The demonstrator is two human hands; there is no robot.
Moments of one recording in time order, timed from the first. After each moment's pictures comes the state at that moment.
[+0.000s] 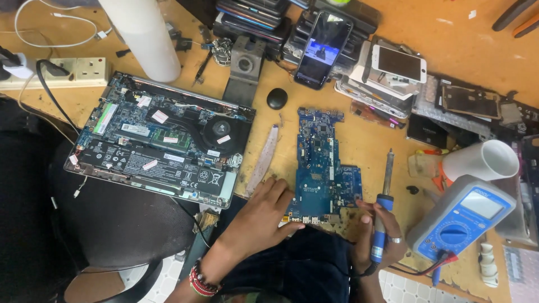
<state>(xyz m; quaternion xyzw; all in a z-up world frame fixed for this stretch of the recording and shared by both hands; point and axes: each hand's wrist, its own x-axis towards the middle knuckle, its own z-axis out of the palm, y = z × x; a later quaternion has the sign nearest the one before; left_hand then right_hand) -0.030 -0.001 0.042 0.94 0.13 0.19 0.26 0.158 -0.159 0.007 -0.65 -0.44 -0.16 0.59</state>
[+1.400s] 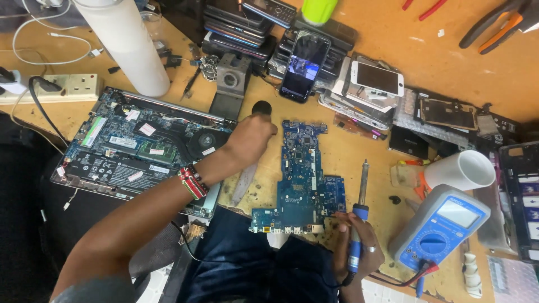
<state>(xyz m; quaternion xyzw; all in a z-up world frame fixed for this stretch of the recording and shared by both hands) 0.072 0.148 0.033 0.96 0.20 0.13 0.13 0.166 -0.165 -0.005 -0.67 -0.46 -0.19 0.55</state>
